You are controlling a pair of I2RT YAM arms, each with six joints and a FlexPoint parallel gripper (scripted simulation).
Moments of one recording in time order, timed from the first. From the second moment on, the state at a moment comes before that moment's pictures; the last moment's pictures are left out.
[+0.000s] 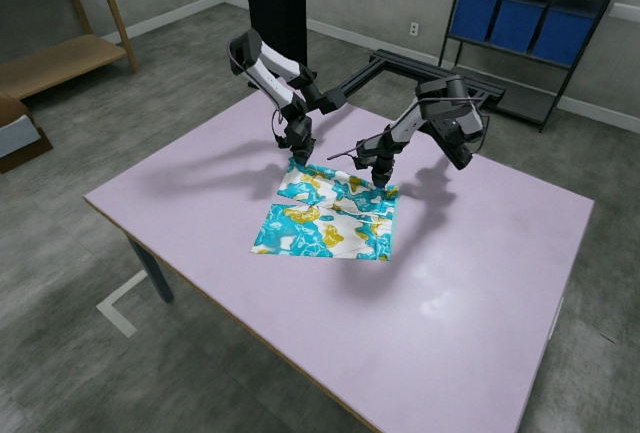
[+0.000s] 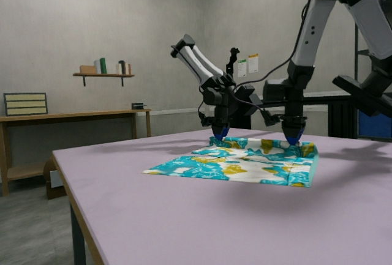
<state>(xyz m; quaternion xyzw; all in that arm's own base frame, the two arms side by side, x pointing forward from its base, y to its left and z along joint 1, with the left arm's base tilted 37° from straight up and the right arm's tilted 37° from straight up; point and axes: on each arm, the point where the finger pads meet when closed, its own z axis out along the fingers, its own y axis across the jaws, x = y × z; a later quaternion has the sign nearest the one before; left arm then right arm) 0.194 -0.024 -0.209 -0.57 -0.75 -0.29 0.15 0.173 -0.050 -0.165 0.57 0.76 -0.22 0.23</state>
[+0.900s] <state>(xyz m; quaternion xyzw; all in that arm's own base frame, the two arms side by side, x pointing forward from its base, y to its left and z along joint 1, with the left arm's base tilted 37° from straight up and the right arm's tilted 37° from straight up) 0.227 -0.030 -0.173 -0.55 -0.77 -0.28 0.16 0.212 -0.012 -0.145 0.57 0.76 -0.23 0.22</state>
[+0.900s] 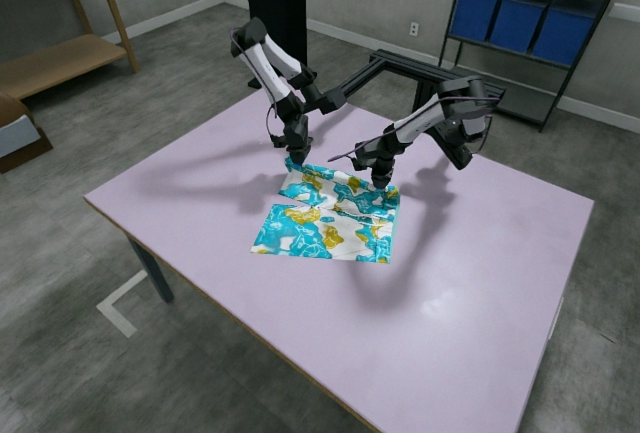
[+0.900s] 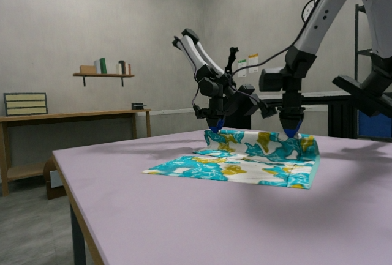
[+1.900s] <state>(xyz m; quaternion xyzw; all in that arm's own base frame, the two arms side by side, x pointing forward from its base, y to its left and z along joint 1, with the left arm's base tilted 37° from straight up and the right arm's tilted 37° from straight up) 0.265 -0.037 -0.130 -0.54 -0.78 -0.27 0.16 0.258 0.037 -0.120 0.55 0.77 -0.25 0.21</state>
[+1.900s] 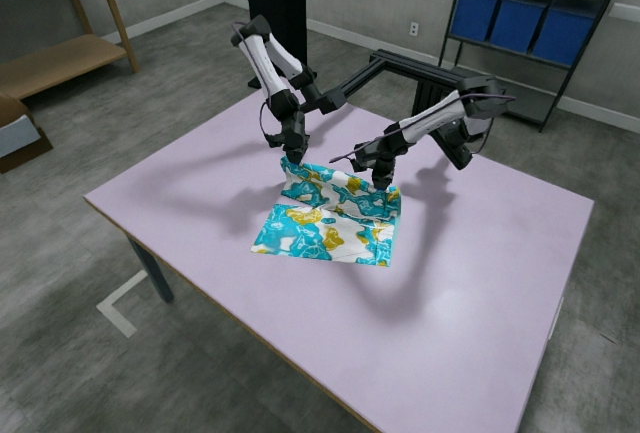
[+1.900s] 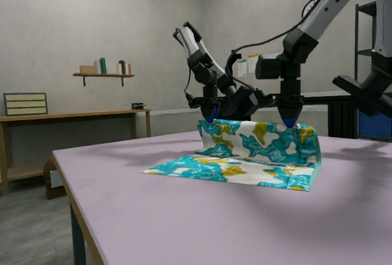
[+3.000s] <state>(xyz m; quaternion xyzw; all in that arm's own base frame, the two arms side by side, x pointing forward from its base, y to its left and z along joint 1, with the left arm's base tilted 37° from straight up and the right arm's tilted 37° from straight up) 0.289 -0.036 -0.098 -0.53 -0.79 -0.28 0.13 0.331 0.100 -0.099 0.50 0.81 -0.19 0.23</state>
